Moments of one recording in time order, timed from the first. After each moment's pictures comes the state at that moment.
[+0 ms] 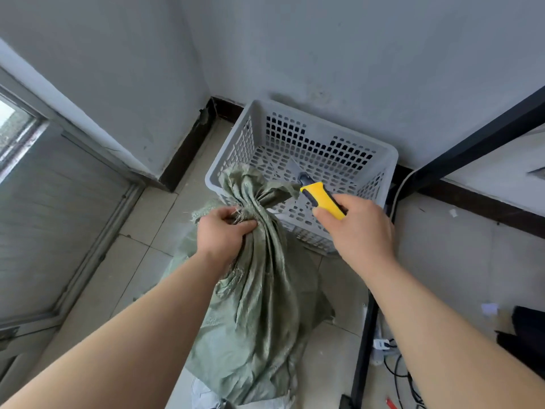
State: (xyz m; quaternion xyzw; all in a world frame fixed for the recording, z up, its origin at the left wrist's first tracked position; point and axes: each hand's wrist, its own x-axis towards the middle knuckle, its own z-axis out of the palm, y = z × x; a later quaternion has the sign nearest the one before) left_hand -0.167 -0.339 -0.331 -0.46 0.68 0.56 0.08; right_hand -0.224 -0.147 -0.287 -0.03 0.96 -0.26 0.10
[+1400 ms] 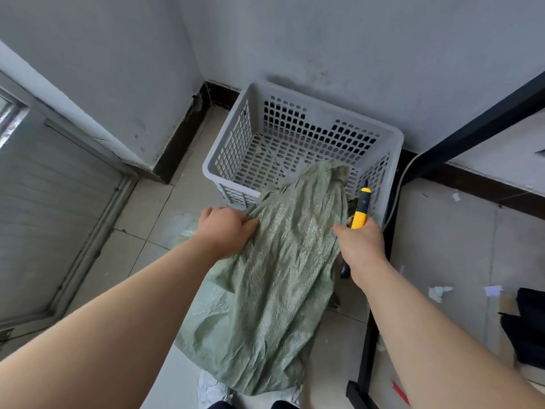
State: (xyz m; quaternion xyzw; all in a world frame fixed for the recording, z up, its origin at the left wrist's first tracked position) left_hand -0.171 -0.364 -0.364 -0.12 0.93 0.17 0.30; right_hand -0.201 -0.149 -0.348 0.32 0.78 -0.50 0.21
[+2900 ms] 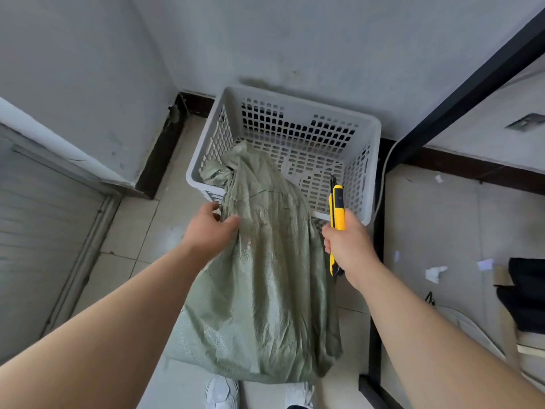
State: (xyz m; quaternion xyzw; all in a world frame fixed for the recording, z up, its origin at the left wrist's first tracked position) left_hand -0.168 -0.372 -0.378 -0.32 0.81 0.45 0.21; right_hand -0.181 -0.143 -0.366 0.24 0.80 -0.51 0.22
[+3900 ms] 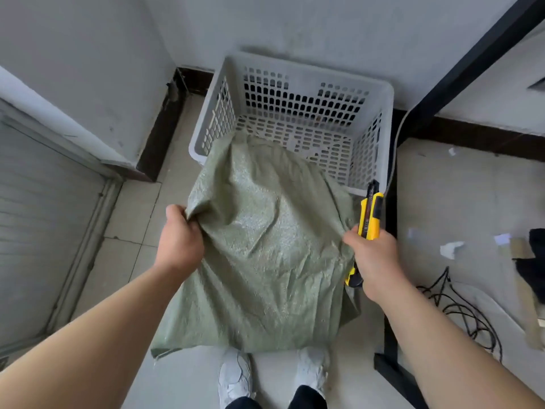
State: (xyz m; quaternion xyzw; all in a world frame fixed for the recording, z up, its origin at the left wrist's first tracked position) left_hand -0.101 -0.402 -0.399 -0.34 0.86 0.38 0.11; right_hand -0.113 -0.135 -0.393 0.35 0.74 -0.55 0.15
